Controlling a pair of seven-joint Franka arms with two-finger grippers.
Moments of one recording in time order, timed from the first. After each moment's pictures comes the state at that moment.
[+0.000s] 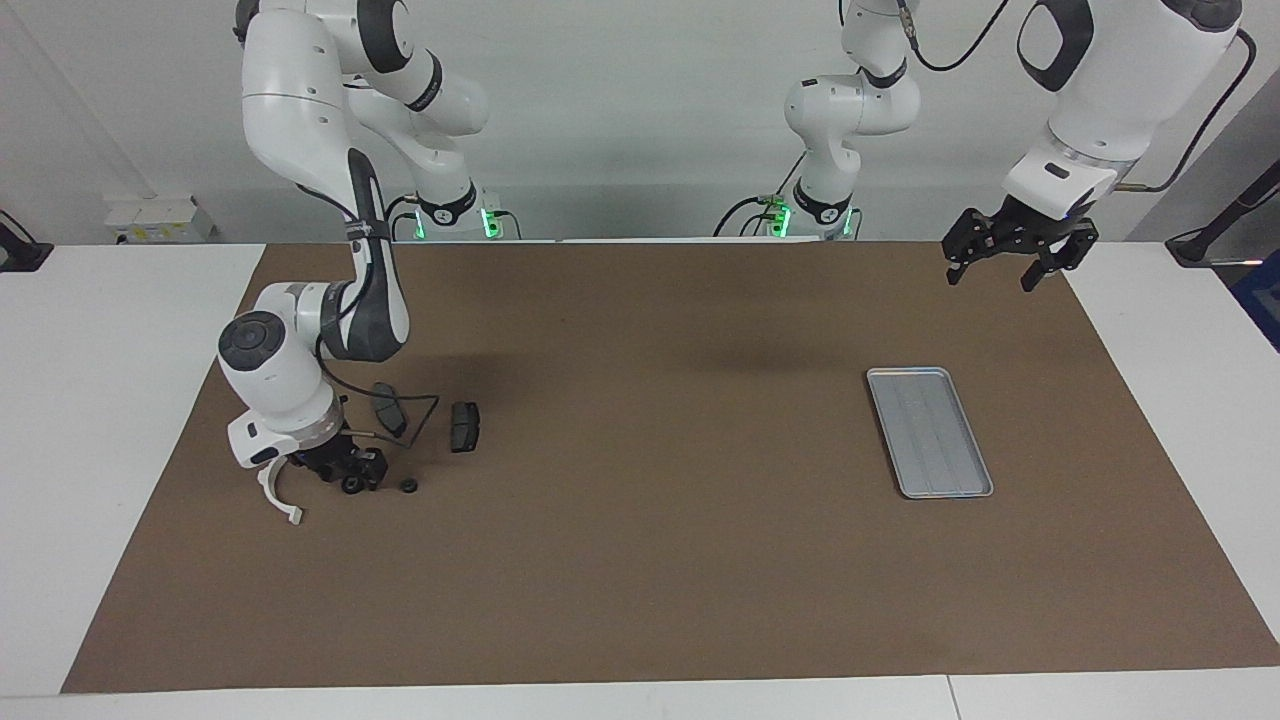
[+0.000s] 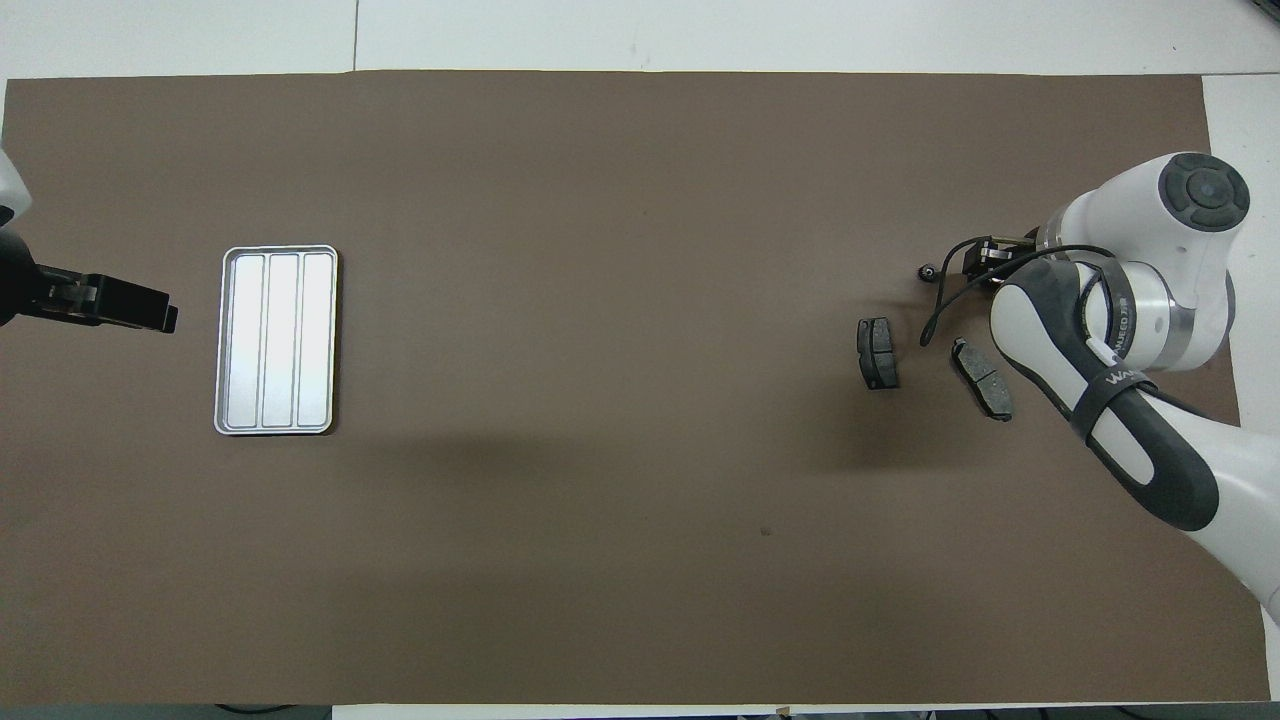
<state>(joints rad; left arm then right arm) -0.05 -0.02 -0.02 -1.63 -0.01 1.62 0.13 -0.11 0.45 0.03 -1.84 -0.08 2.33 0.20</state>
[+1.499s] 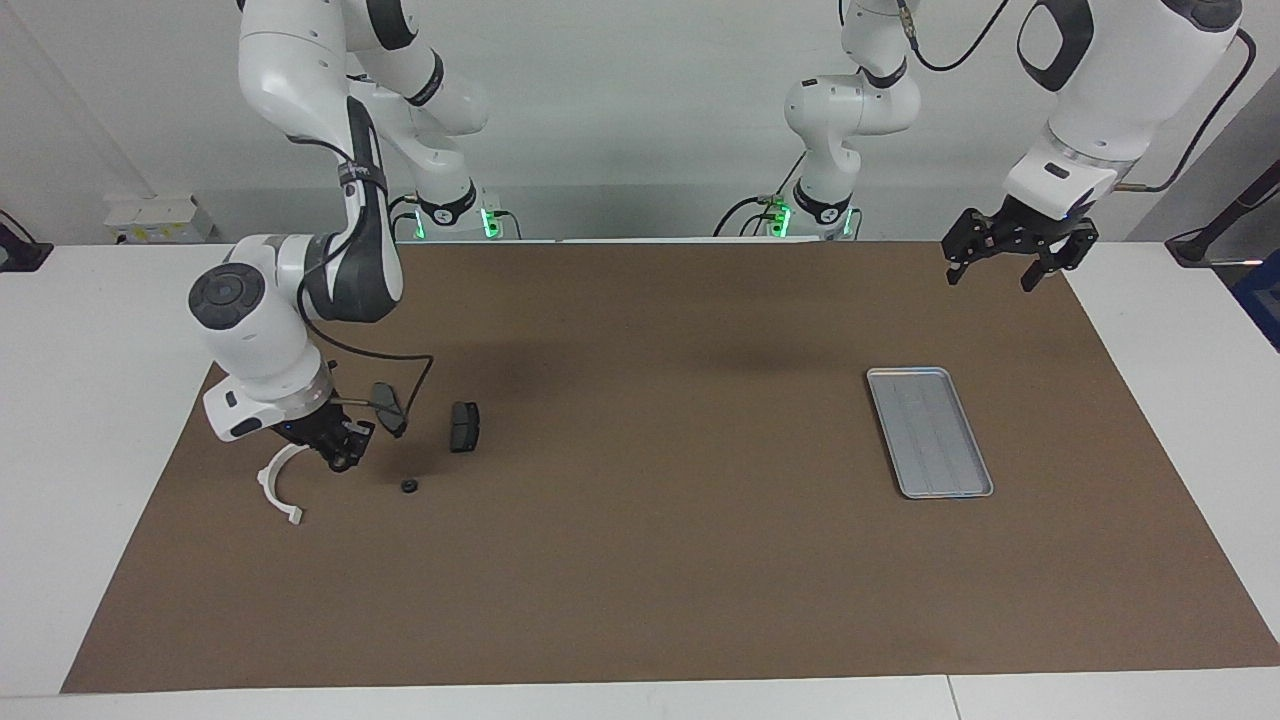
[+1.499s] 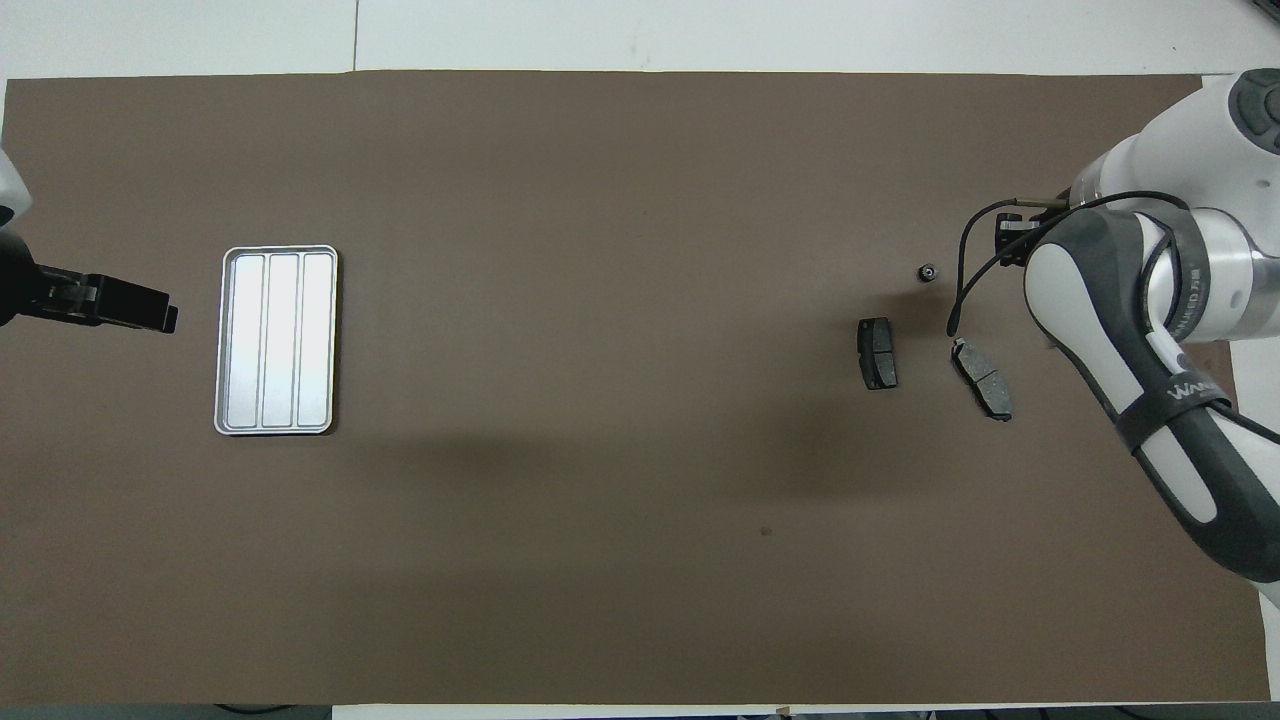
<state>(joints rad) -0.05 -0.02 -0.02 -1.63 -0.01 1.62 0.13 -0.06 0.33 0.05 -1.68 -0.09 1.99 0.20</state>
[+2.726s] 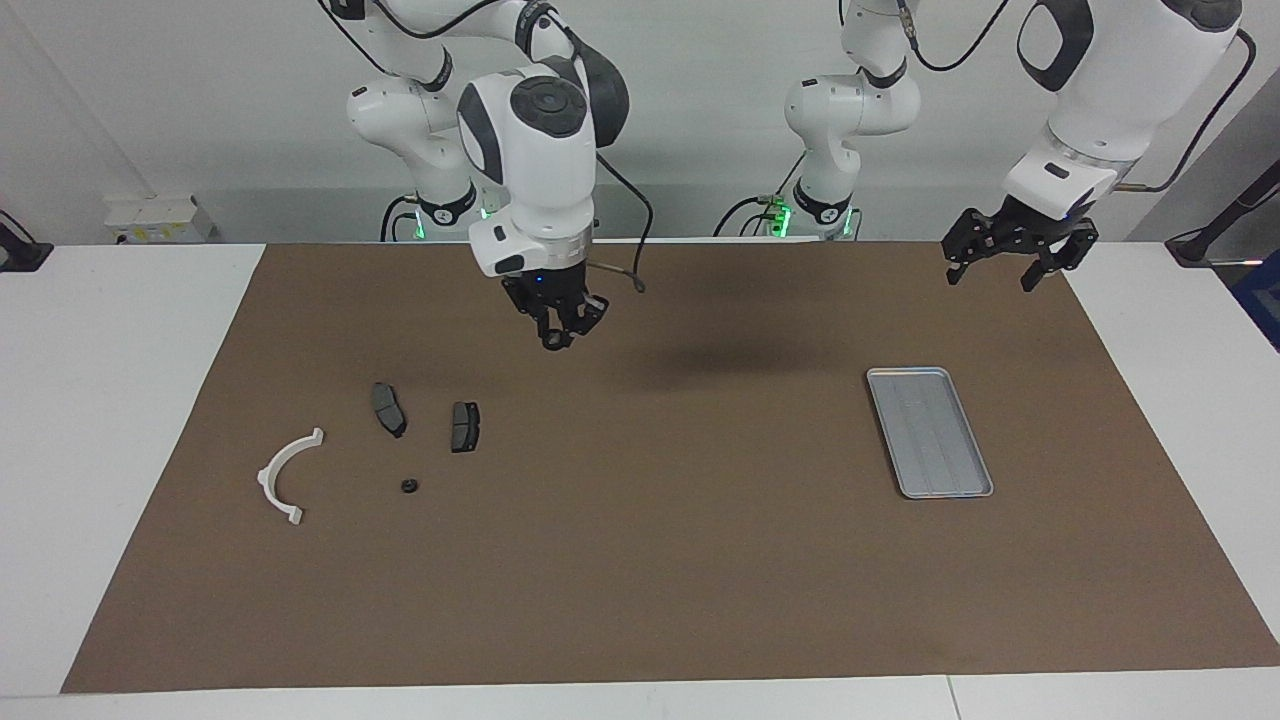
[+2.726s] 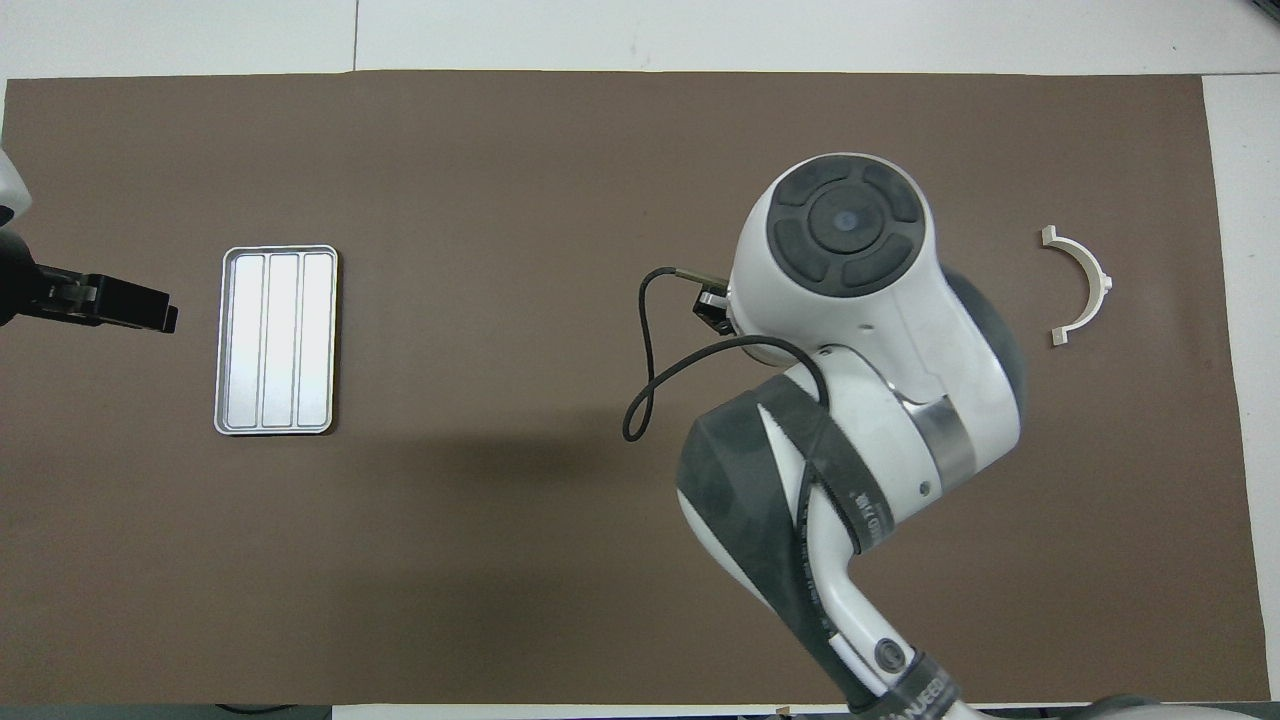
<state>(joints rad) -0.05 -0.02 -0.02 -1.63 -0.01 1.62 0.13 0.47 0.21 0.06 -1.61 -0.08 1.79 0.99</state>
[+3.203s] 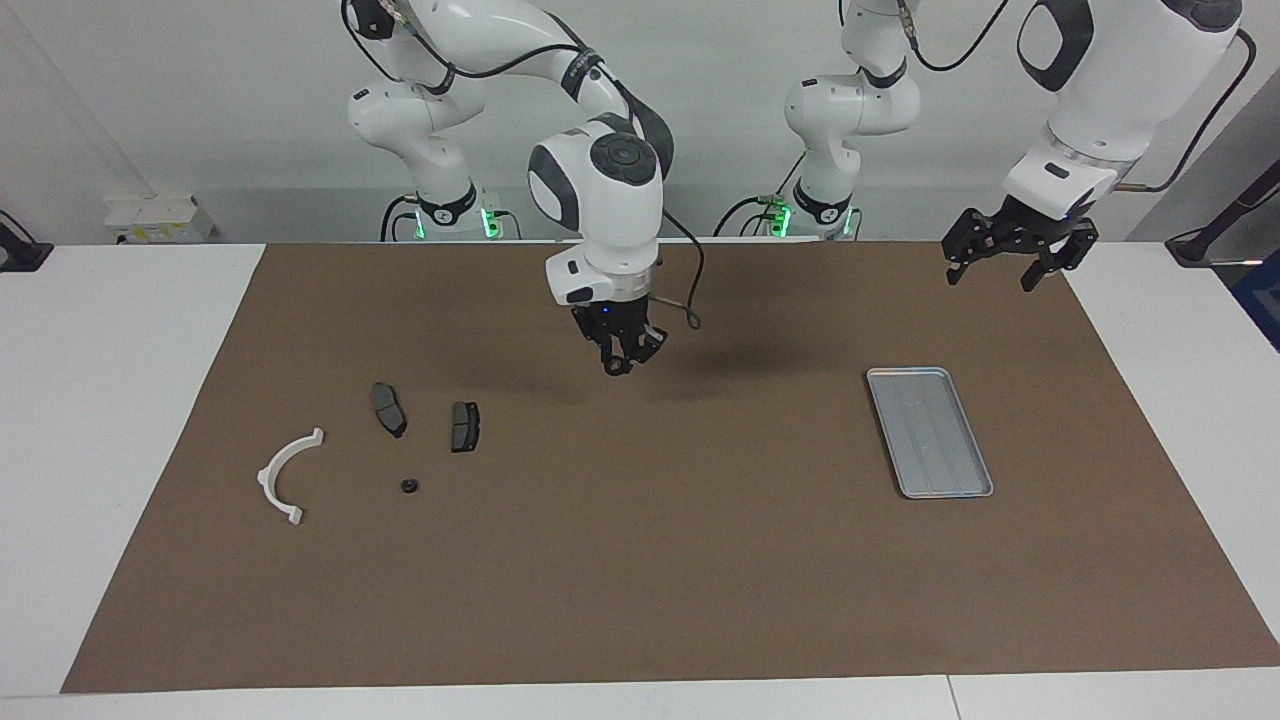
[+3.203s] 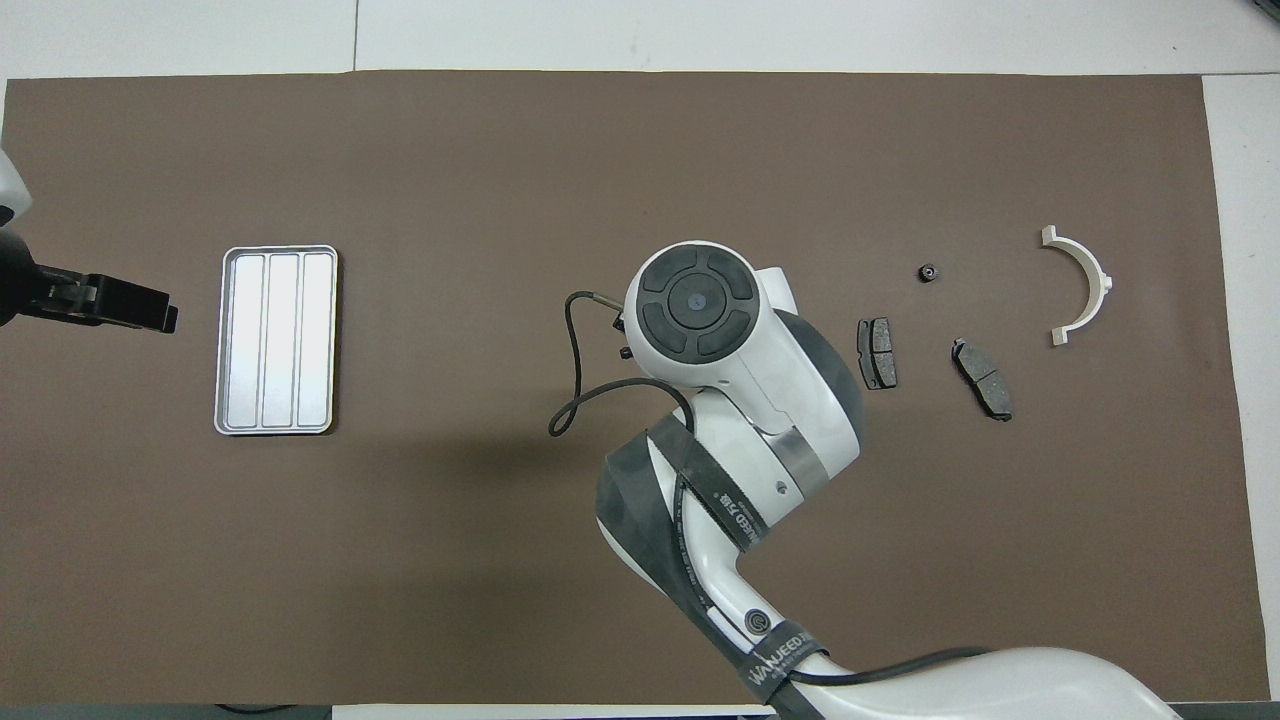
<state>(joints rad) -0.05 -0.02 -0.02 -1.63 -0.01 1.62 0.13 0.55 0.32 0.06 -1.68 -0.07 2.04 1.18</state>
